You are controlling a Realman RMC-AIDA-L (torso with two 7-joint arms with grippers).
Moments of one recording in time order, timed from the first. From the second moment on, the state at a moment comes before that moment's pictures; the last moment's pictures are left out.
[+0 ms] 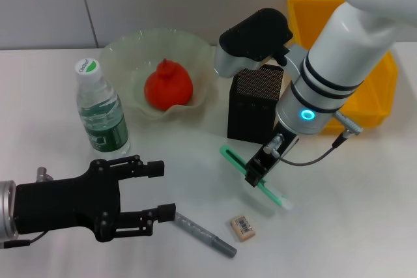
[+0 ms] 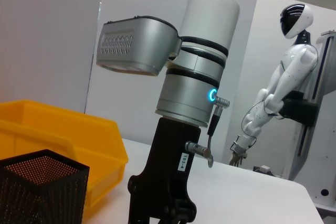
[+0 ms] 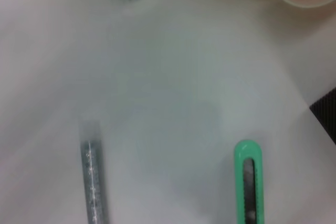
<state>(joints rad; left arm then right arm) -0.42 -2.05 0.76 0.62 1.89 1.80 -1.19 1.04 2.08 -1.58 -0.83 -2.49 -1.40 2.80</state>
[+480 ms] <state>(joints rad) -0.43 -2.05 0.76 0.62 1.89 1.80 -1.18 1.03 2.08 -1.47 -0.88 -2.51 -1.46 2.70</state>
